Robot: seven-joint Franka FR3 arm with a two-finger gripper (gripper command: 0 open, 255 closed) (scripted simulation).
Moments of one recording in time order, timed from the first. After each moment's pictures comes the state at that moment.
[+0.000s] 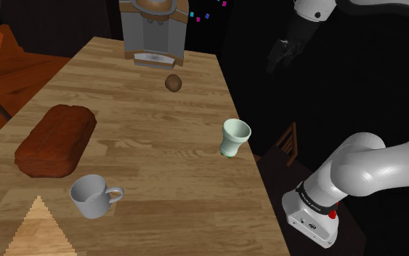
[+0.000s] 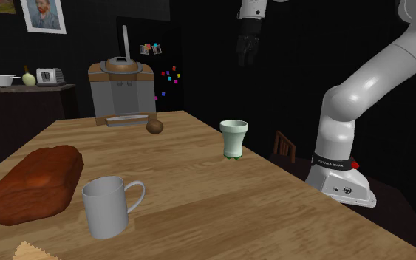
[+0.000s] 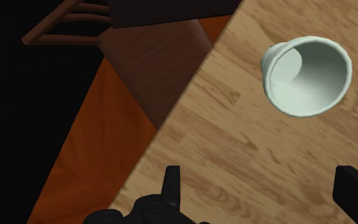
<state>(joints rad) -0.01 -0.75 0.06 -2.29 -0.07 1.67 0.14</state>
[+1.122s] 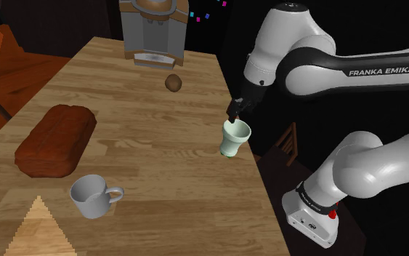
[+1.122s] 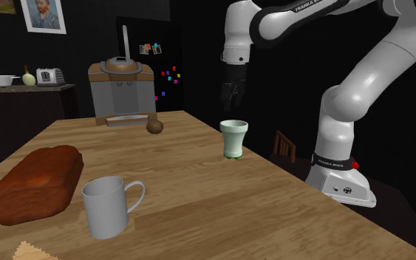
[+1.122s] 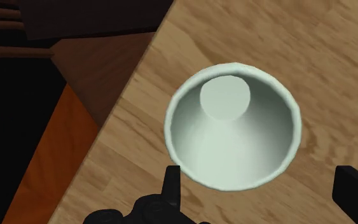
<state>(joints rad) 0.08 -0.62 0.28 -2.58 0.04 2.02 0.37</state>
